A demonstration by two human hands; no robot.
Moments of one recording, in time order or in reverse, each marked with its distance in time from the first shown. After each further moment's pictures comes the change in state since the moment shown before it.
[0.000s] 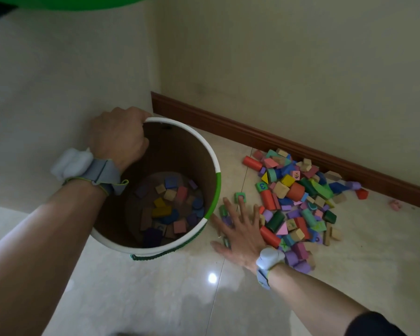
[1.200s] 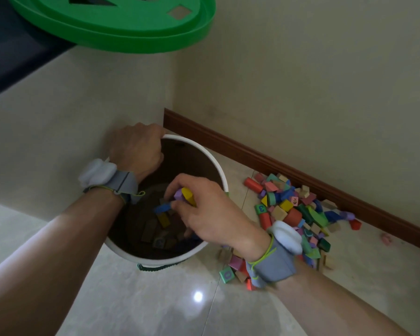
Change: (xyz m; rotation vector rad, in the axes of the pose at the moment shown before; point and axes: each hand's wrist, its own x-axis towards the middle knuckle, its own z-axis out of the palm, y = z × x) left_hand 0.002 0.005 -0.006 0.024 0.015 0.020; right_hand 0.042 -0.108 -0.278 0.918 -0.062 -0.045
